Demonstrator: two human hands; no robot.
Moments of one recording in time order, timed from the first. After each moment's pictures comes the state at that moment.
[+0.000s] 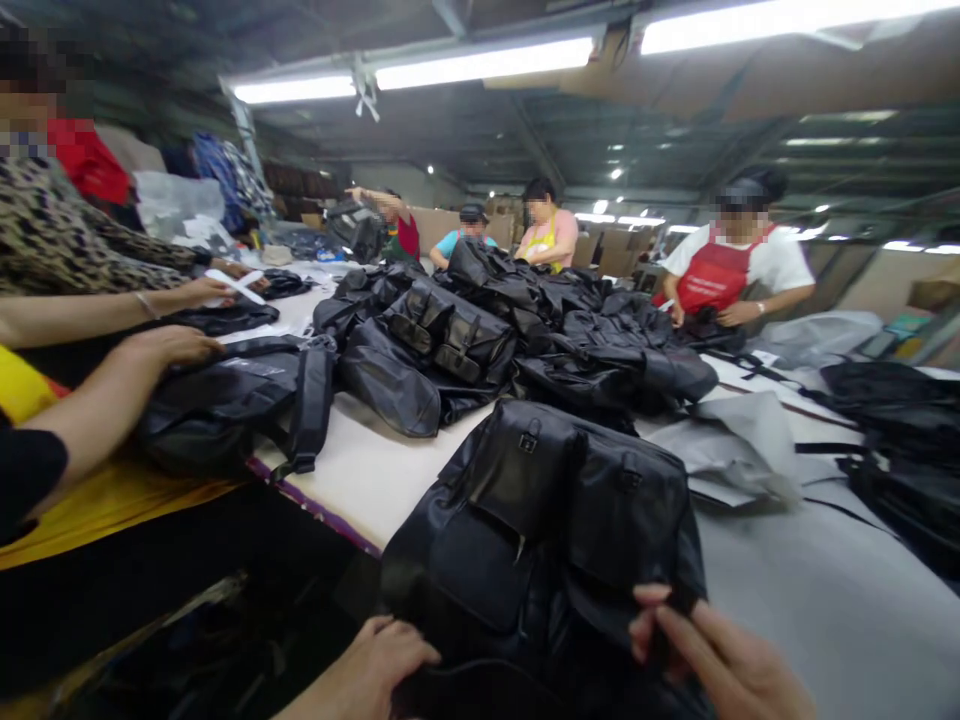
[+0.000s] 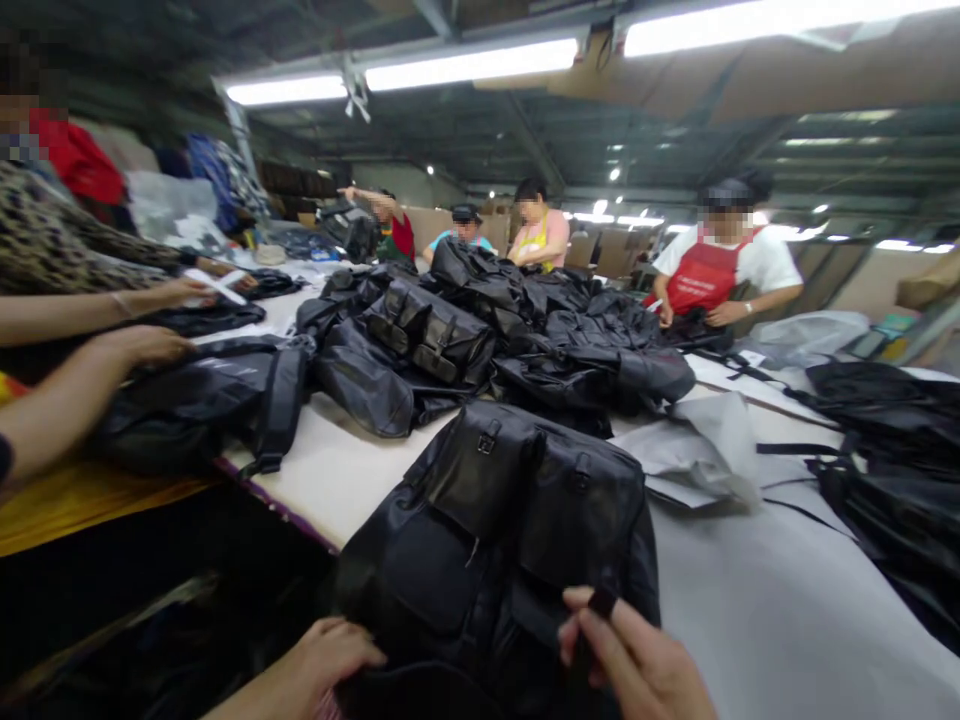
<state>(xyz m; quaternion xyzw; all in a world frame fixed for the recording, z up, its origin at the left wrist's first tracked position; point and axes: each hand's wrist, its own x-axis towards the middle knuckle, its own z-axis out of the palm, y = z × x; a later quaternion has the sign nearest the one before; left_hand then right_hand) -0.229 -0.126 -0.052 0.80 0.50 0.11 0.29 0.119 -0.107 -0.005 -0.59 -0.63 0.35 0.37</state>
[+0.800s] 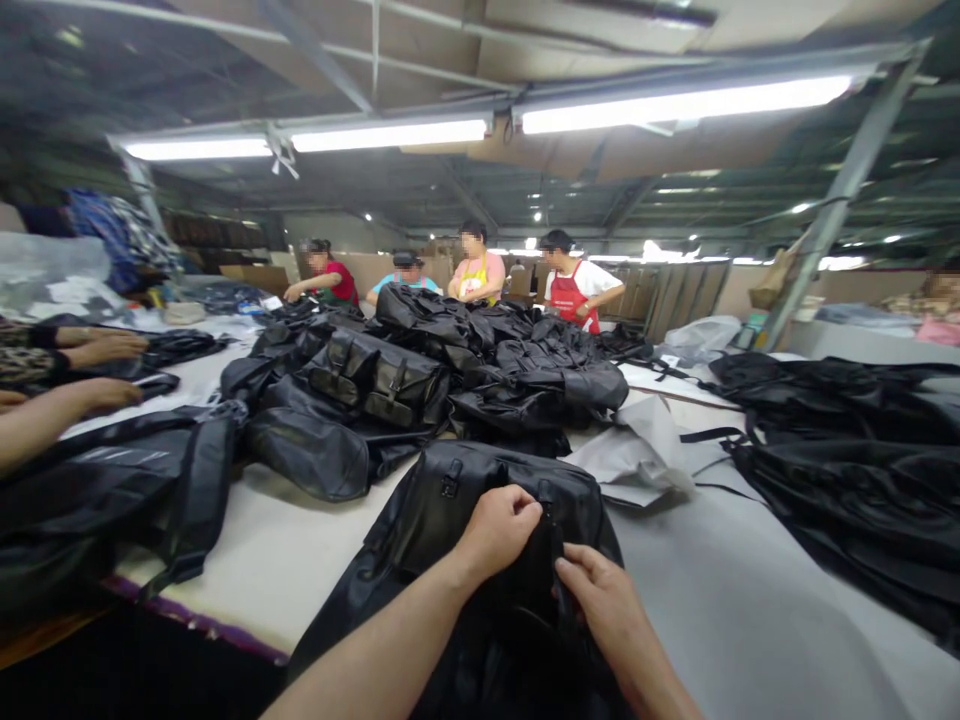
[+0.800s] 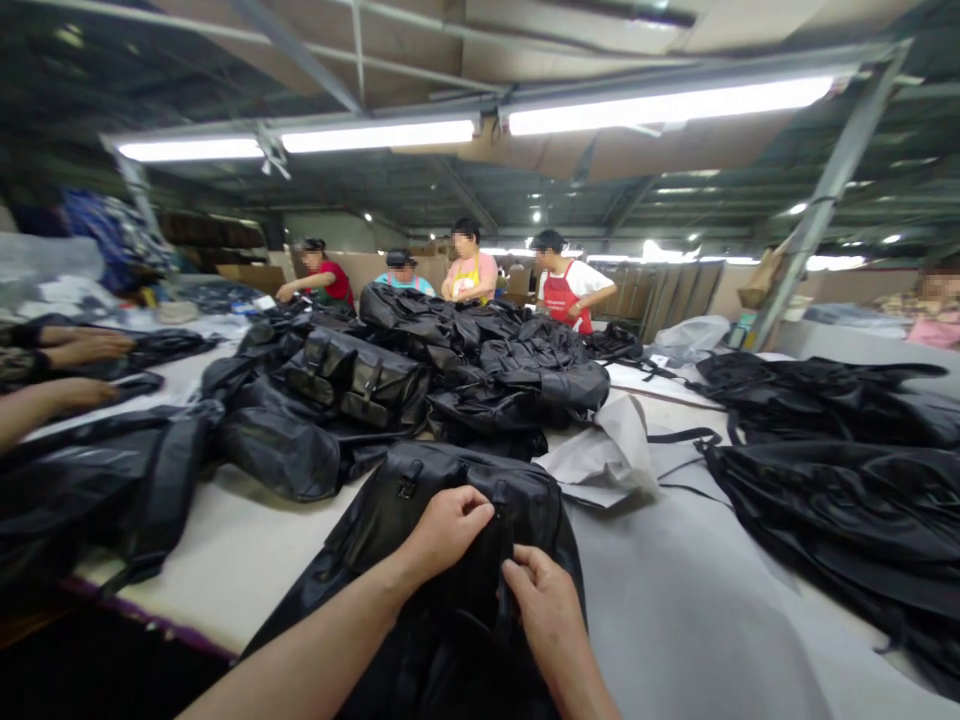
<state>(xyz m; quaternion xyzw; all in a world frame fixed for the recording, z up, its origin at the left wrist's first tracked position) -0.014 0.032 0.020 0.70 0.45 0.39 0.40 0.122 -0.044 -0.024 -0.62 -0.48 0.42 0.45</state>
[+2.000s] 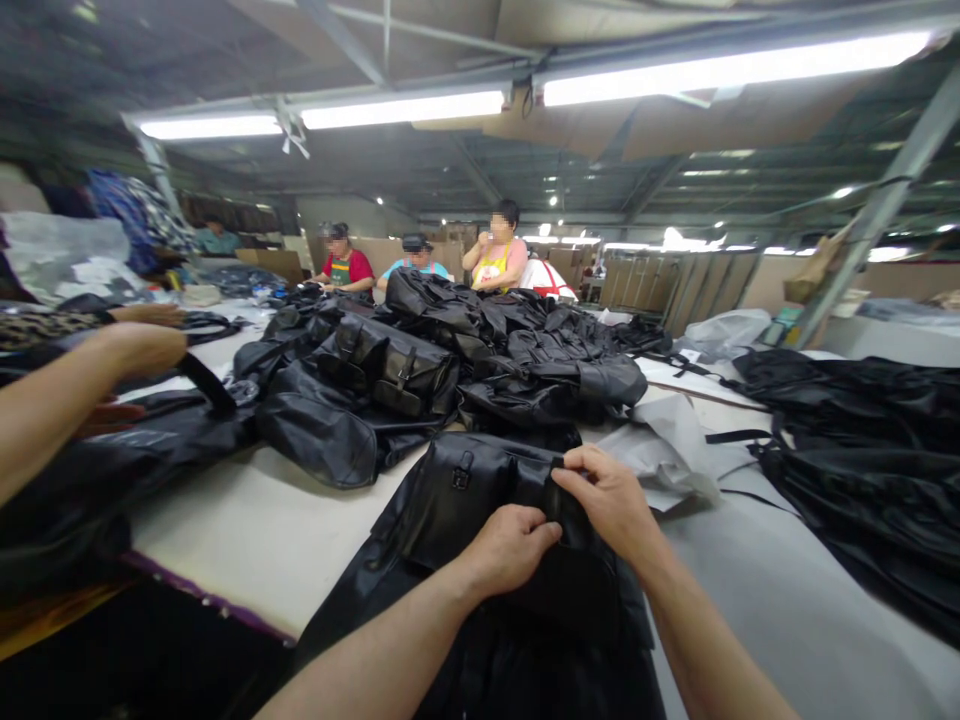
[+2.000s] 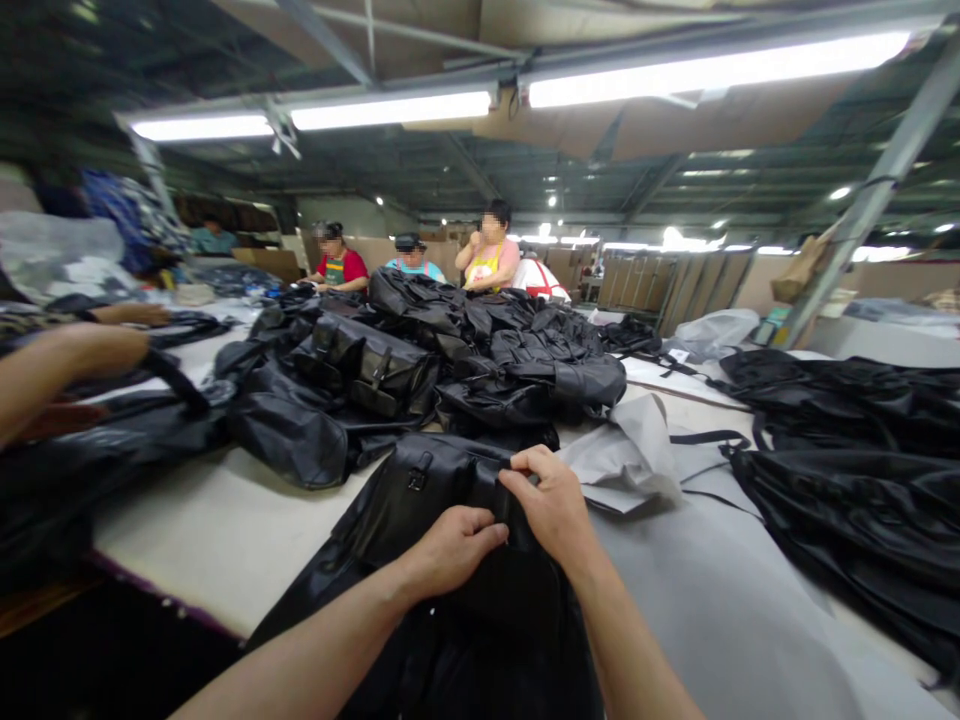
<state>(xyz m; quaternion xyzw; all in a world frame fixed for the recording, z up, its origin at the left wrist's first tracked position) -0.023 0.027 0.012 0.75 0.44 0.25 0.42 0.129 0.024 0.052 -0.54 -0.70 0.13 0.46</state>
